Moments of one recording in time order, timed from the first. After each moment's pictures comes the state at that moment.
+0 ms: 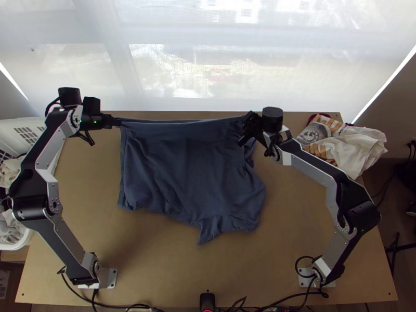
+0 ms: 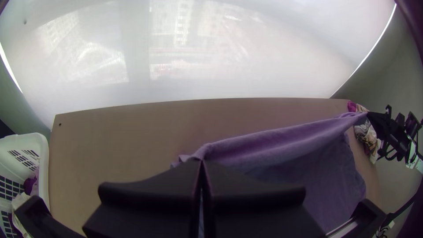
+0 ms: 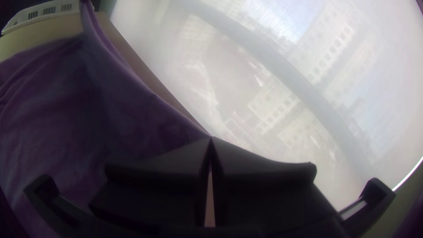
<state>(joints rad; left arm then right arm) 0.16 1.92 1.68 -0.54 0.36 0.16 0.41 1.88 1.33 0.19 0.02 -0.54</state>
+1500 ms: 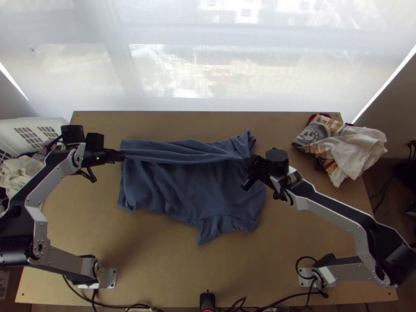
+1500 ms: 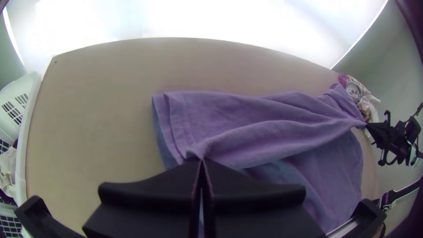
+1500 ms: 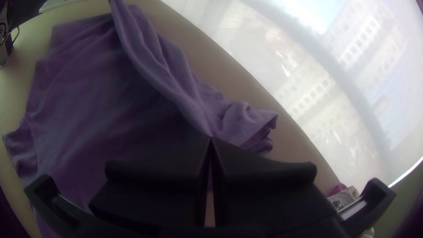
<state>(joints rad) 0.15 1.58 1.09 -0.39 0.38 0.16 0.55 1.49 0.79 0.17 0.02 -0.47</state>
